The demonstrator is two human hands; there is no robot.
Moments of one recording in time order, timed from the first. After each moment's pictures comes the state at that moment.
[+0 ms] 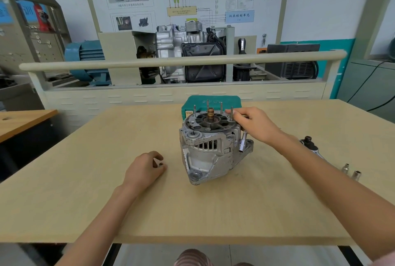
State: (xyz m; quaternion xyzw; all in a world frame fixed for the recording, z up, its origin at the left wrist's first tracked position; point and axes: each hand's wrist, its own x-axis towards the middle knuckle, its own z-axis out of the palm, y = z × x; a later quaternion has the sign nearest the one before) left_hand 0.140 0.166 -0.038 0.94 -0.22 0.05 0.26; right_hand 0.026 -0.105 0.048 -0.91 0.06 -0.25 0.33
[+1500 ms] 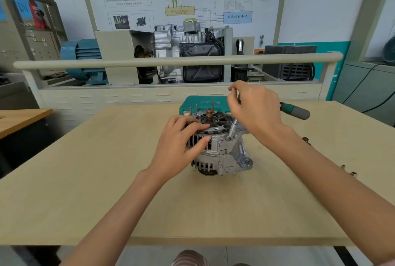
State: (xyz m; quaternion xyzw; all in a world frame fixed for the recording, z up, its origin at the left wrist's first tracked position) left_hand 0.082 0.111 0.026 0.77 -0.47 0.28 0.32; right_hand 0.008 -0.059 0.096 -0.88 0.11 -0.46 -0.02
